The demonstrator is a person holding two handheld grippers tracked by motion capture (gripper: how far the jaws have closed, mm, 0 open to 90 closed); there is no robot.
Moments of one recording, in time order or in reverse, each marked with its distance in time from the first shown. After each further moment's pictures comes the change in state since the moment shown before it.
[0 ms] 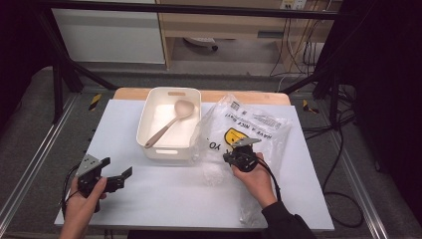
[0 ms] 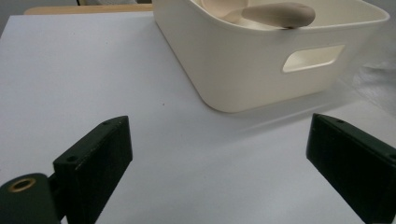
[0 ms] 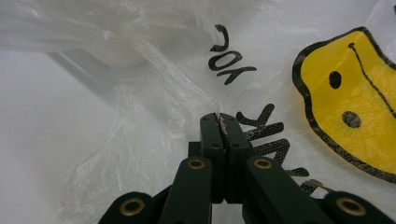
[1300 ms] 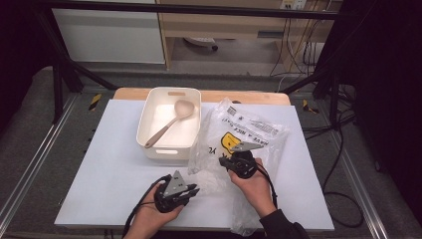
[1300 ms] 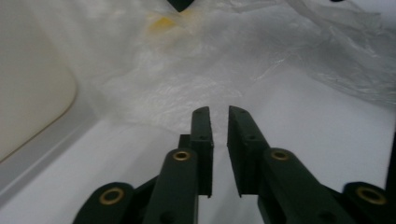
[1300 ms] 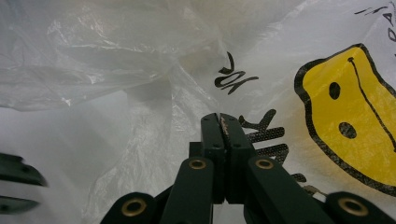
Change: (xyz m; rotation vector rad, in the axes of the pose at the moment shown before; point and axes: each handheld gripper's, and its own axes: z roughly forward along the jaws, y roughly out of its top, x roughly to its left) left arm -0.189 0.001 0.078 0.180 -0.392 0.436; right arm 0.025 -0.001 -0.018 -0.058 0.047 0.029
